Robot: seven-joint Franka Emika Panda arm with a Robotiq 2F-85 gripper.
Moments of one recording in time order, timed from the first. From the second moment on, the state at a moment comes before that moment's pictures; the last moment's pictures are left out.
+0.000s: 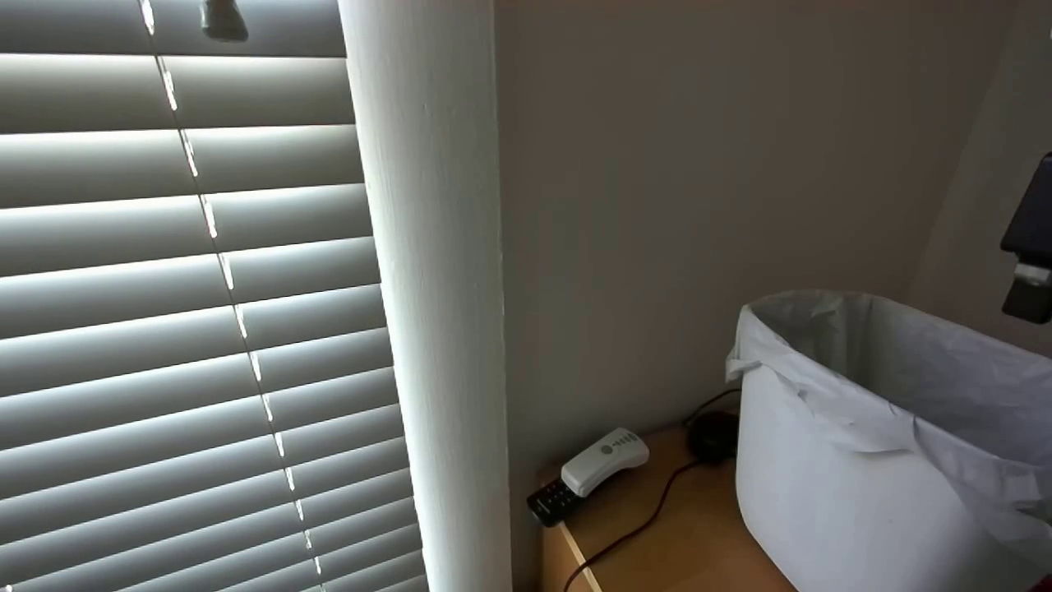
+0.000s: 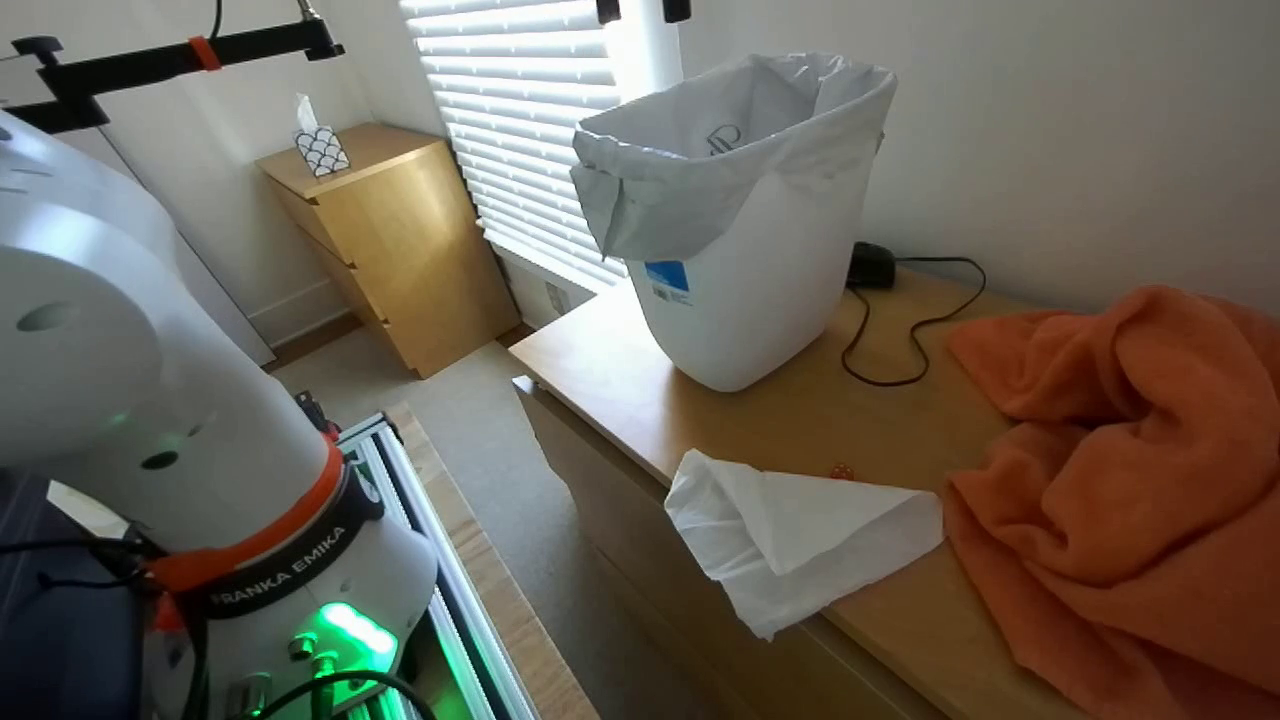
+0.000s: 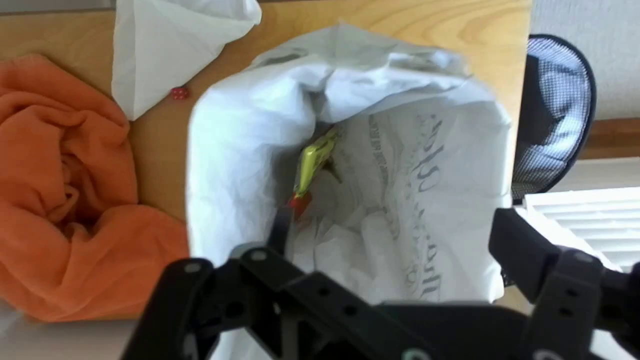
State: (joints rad) arm 0.03 -0.47 0.01 -2.28 -0.01 1.82 0.01
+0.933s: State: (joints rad) arm -0.06 -0.30 -0.09 -2.28 -0.09 2.07 -0.05
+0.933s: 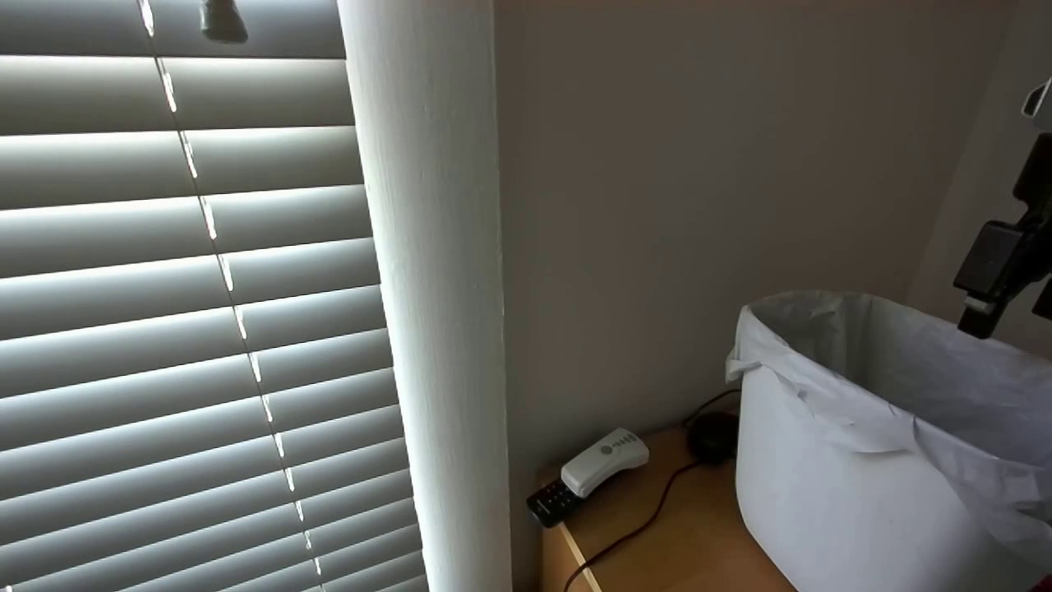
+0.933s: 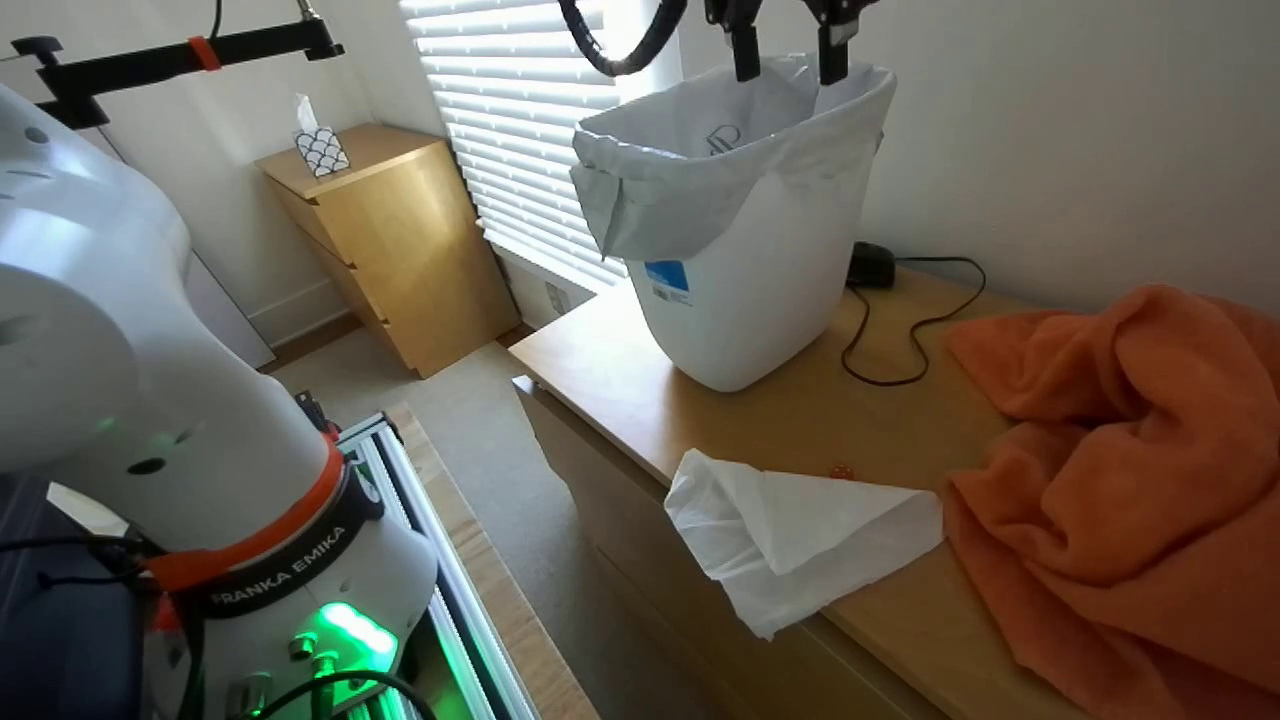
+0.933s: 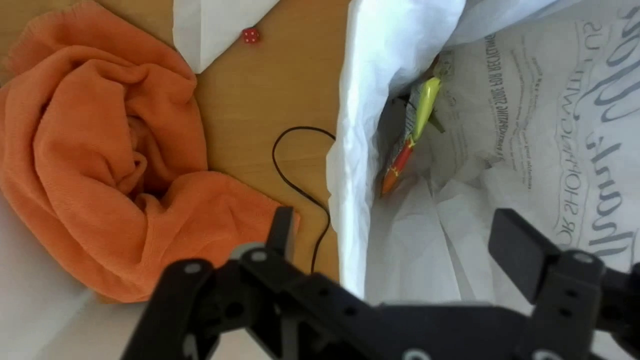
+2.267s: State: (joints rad) arm -0.06 -0.12 -0.05 -2.17 -0.06 1.92 0.52
